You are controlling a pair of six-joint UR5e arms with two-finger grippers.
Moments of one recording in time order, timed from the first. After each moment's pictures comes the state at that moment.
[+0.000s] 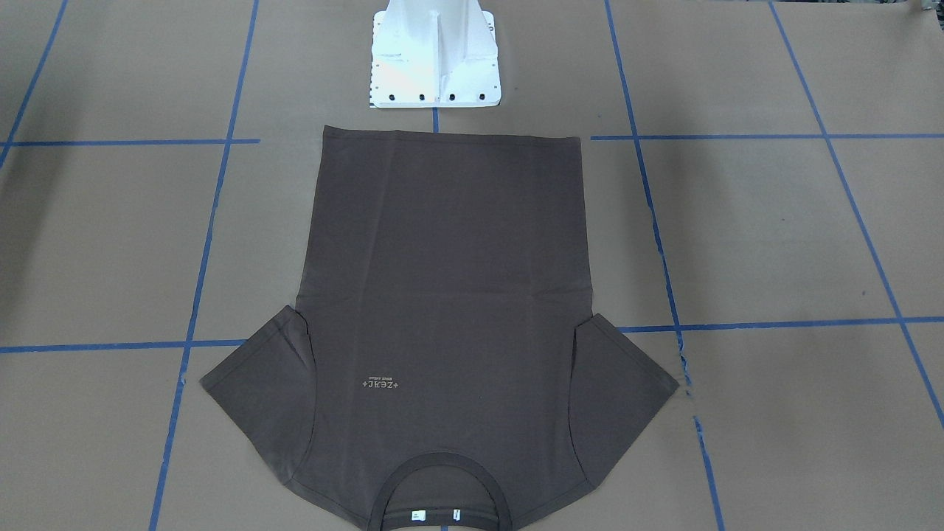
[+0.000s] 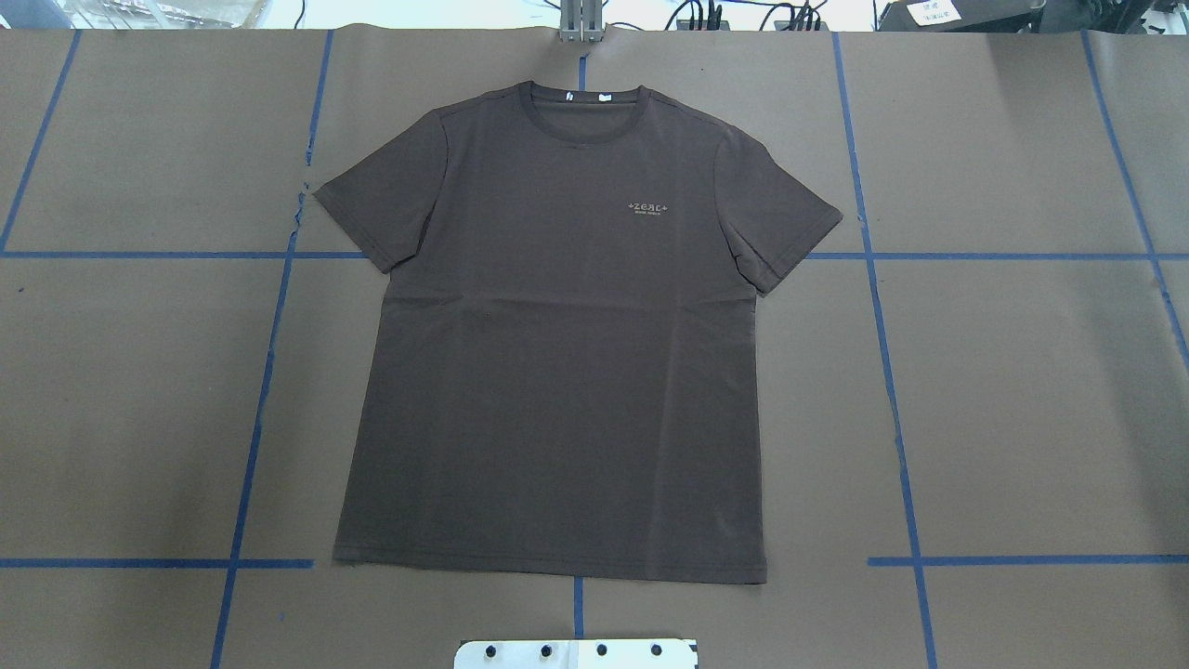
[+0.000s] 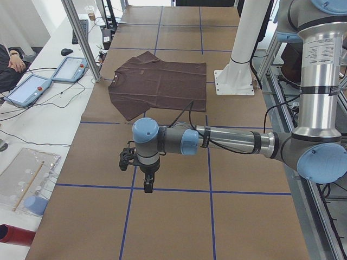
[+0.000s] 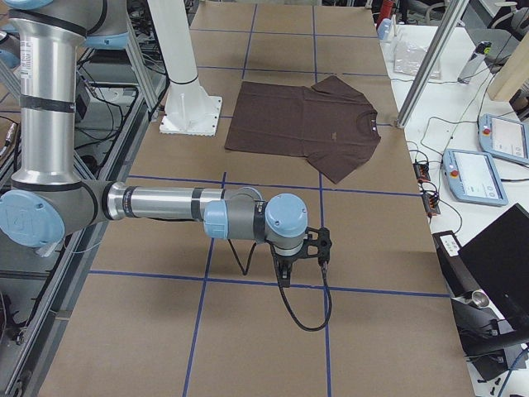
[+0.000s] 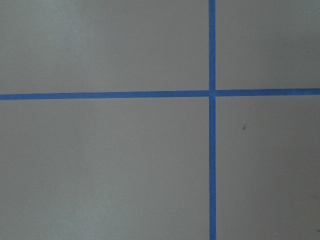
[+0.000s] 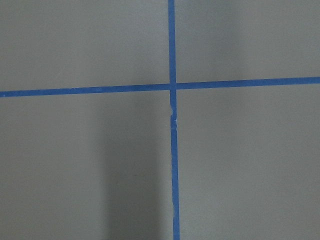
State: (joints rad) left arm -1.54 -1.52 -1.71 -1.55 -2.23 -0.05; right arm 1.63 -1.68 1.71 -1.58 2.44 0.01
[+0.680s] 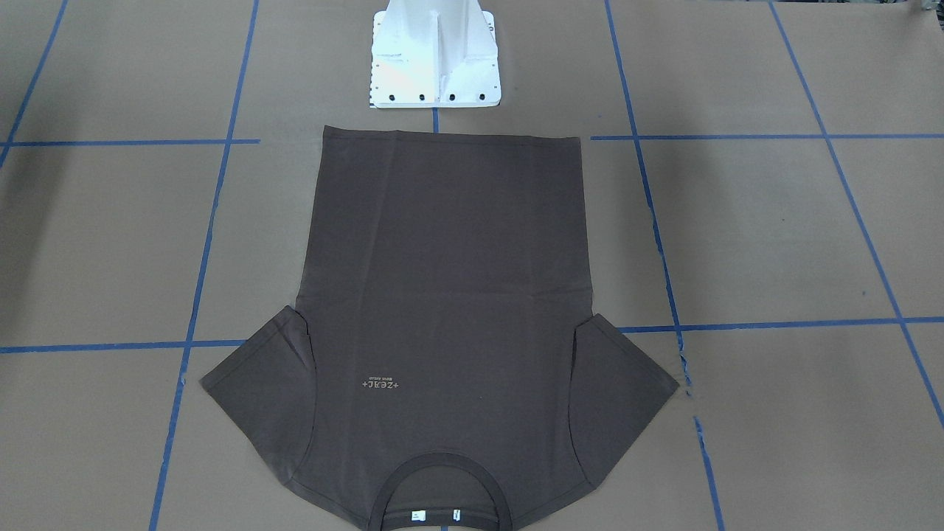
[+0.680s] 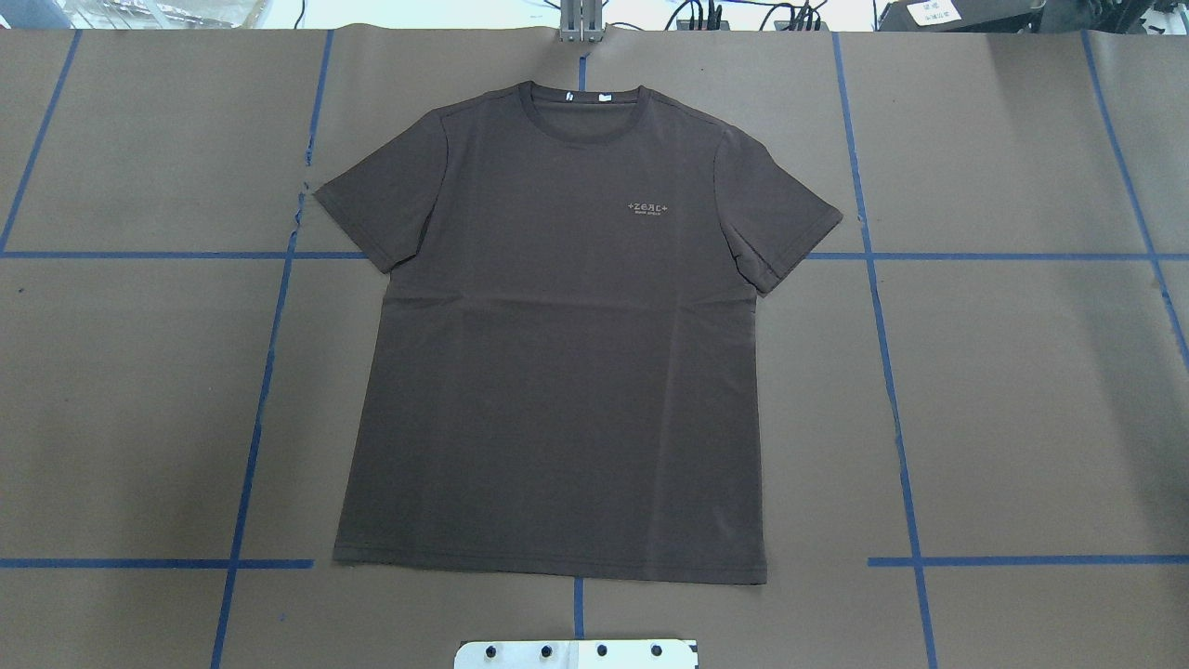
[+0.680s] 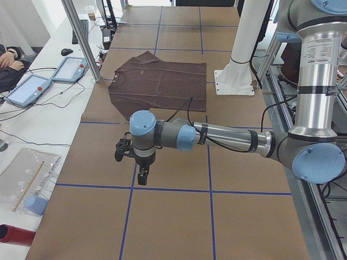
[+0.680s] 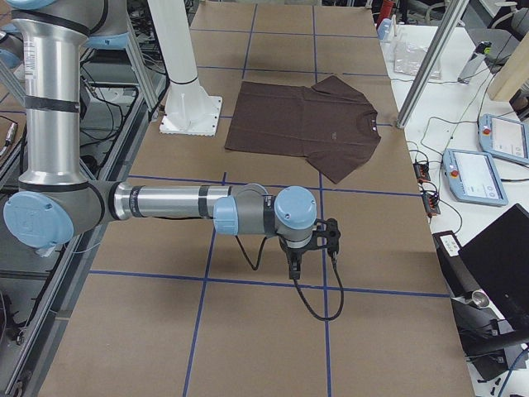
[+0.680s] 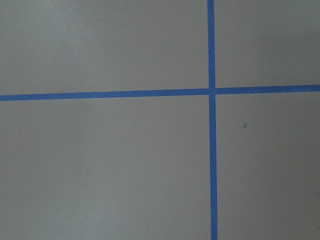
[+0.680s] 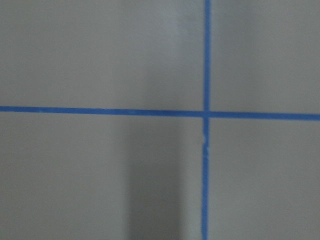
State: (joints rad) left arm -1.54 -1.57 -1.71 -1.64 -2.30 -0.04; right arm 1.59 -1.59 1.65 -1.50 2.52 0.03
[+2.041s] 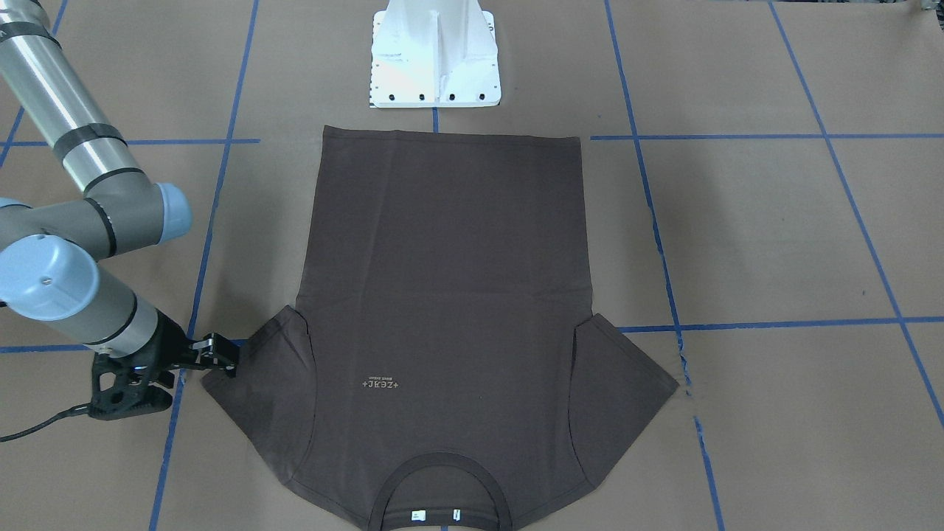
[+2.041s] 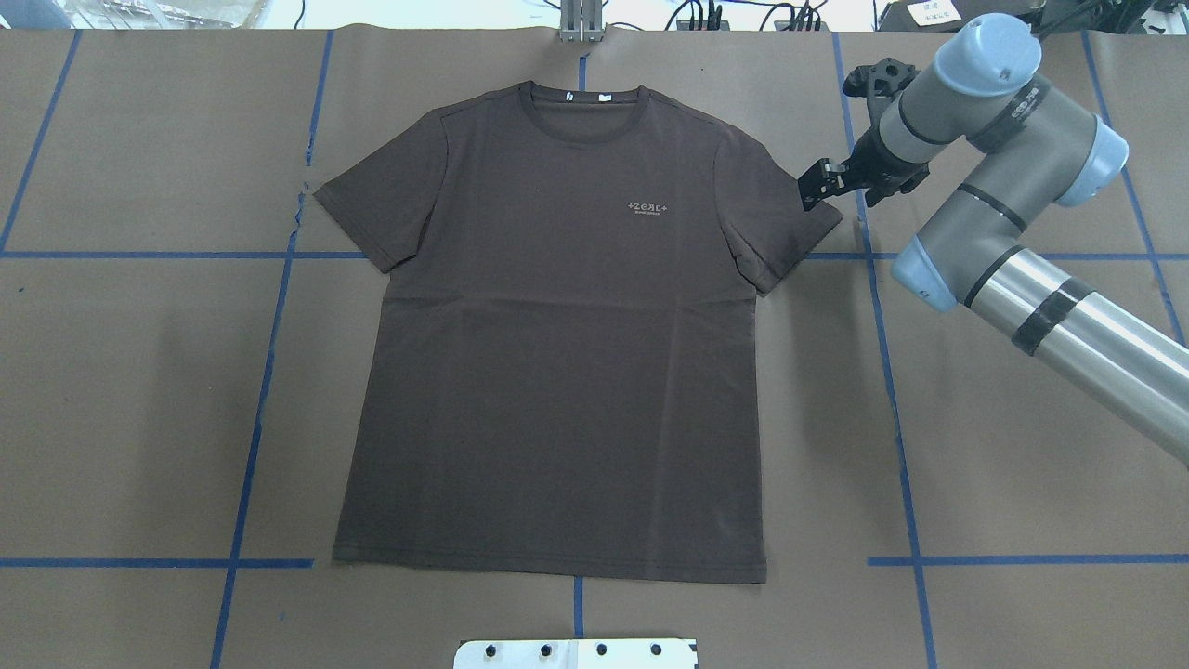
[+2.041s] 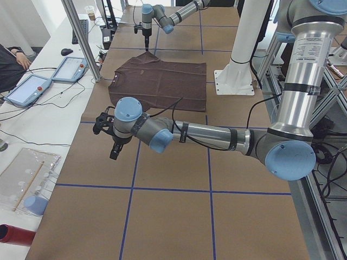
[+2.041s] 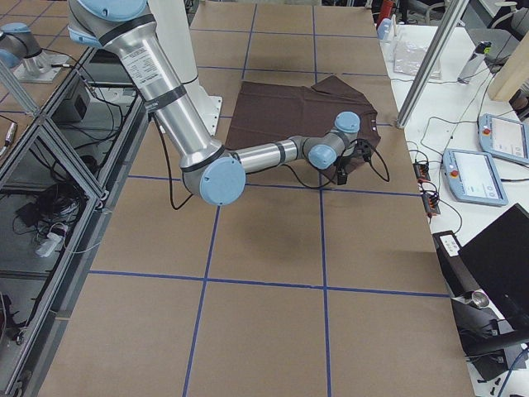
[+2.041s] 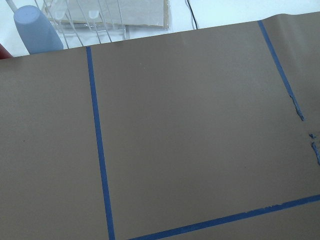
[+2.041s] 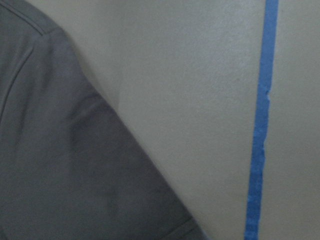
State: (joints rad) left arm -1.51 -1.71 -1.55 -2.05 -2.37 -0.27; right arm 0.92 -1.01 1.18 -1.02 2.12 0.81
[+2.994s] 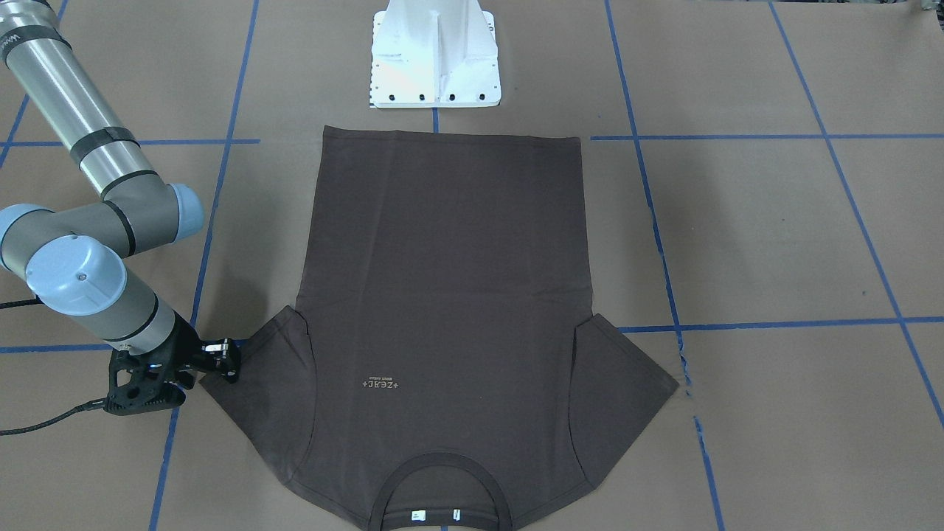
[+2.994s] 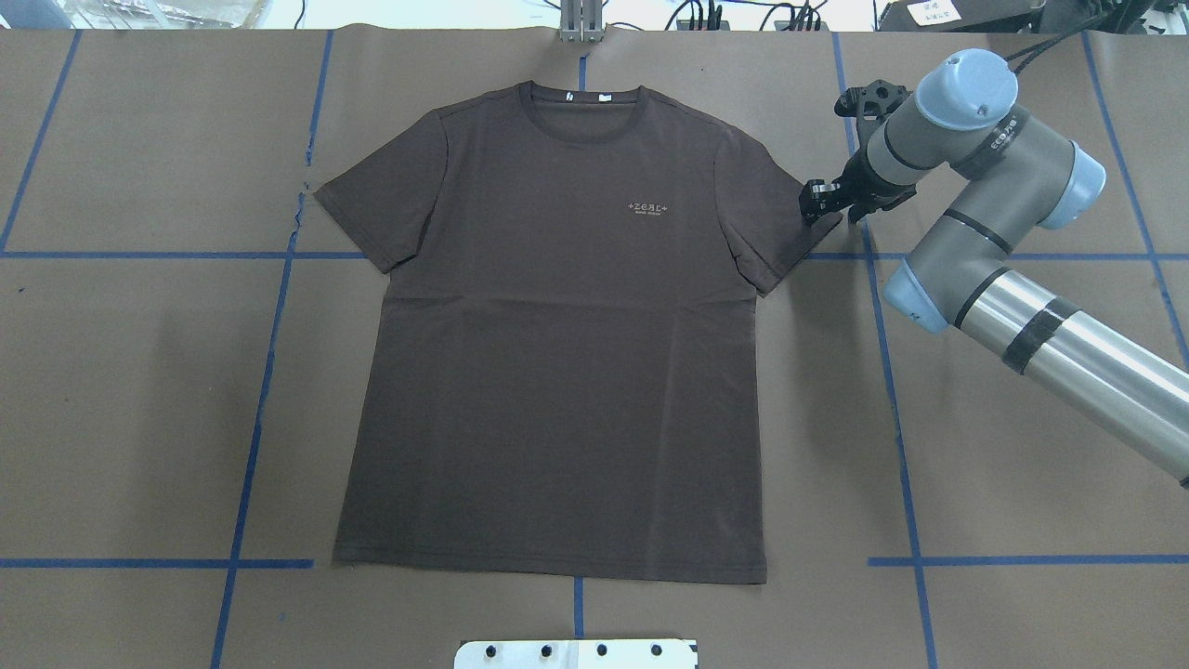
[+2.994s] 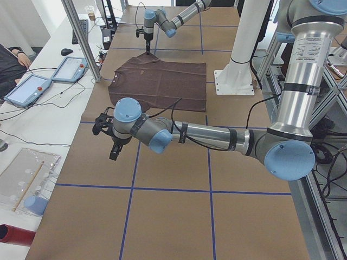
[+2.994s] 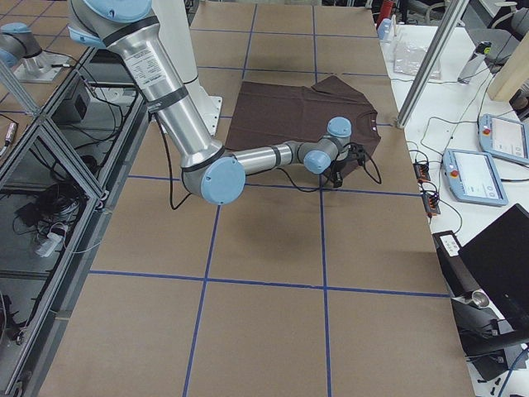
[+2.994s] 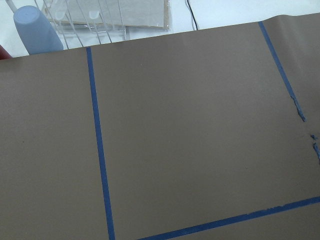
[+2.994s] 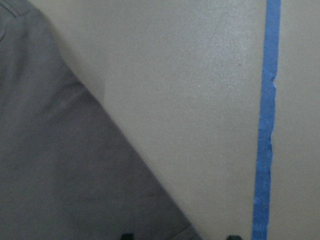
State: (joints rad) left arm -1.51 -1.71 -1.54 -2.05 -2.37 -0.27; right arm 0.90 -1.01 1.16 -0.99 2.08 0.83
